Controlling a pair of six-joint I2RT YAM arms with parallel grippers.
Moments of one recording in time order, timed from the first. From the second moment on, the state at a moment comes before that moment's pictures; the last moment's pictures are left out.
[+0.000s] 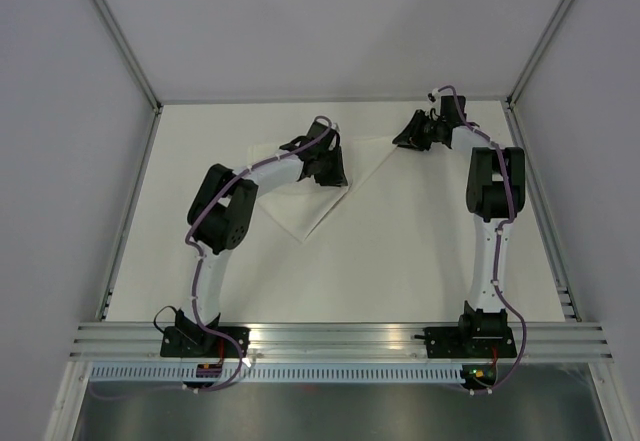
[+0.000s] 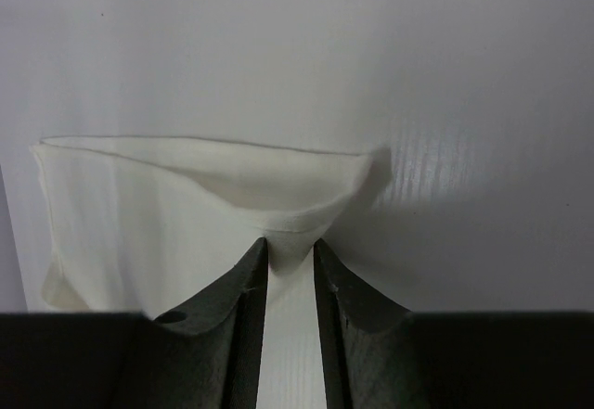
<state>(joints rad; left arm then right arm) -0.58 2.18 1.61 -0.30 0.15 -0.56 -0.01 2.42 1.82 -0.20 -0.60 0.45</state>
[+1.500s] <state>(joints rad) -0.53 1.10 1.19 -0.34 -0.06 -0.68 0.48 1.92 1.43 -0.09 -0.54 -0.03</state>
